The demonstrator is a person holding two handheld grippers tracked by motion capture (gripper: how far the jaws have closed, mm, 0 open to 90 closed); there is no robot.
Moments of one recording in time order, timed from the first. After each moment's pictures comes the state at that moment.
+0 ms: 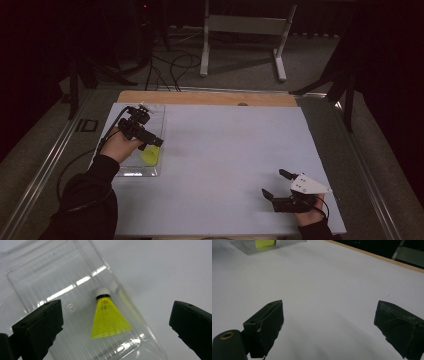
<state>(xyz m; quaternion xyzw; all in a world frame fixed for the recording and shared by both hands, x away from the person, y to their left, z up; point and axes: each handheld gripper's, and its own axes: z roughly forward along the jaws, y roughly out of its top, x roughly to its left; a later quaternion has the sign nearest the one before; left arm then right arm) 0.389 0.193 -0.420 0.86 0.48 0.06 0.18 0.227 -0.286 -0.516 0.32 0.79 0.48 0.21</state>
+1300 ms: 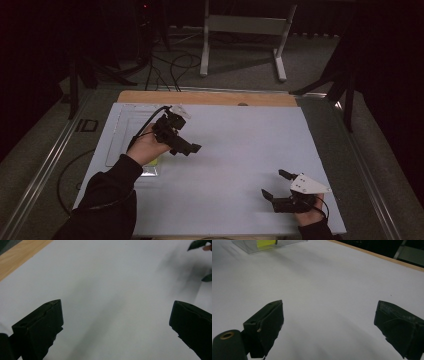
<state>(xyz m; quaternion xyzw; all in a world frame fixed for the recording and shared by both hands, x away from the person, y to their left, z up) 0.361 0.103 -0.391 0.90 0.28 0.04 0.33 0.227 -0.286 -0.516 0.32 0.79 0.48 0.21</state>
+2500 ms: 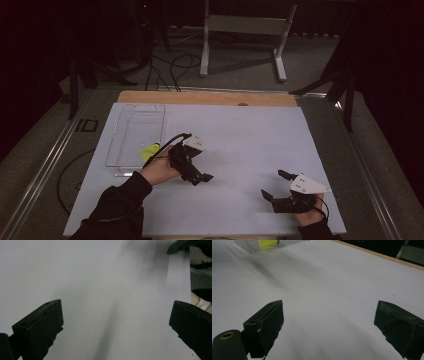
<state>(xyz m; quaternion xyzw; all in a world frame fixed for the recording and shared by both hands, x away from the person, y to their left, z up) 0.324 0.075 -0.449 0.92 0.16 -0.01 0.36 0.227 -0.285 -0.516 0.32 0.79 0.48 0.20</state>
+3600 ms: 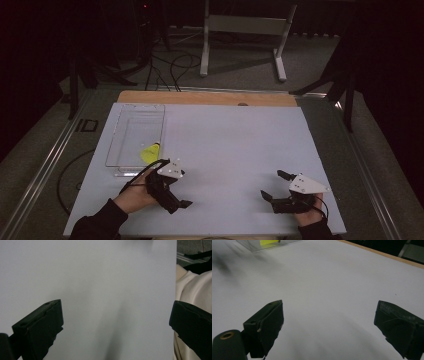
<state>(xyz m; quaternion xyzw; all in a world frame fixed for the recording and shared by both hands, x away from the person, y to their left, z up) 0.264 0.130 -0.474 0.92 0.17 -0.02 0.36 0.227 -0.284 -0.517 0.32 0.80 0.47 0.20</state>
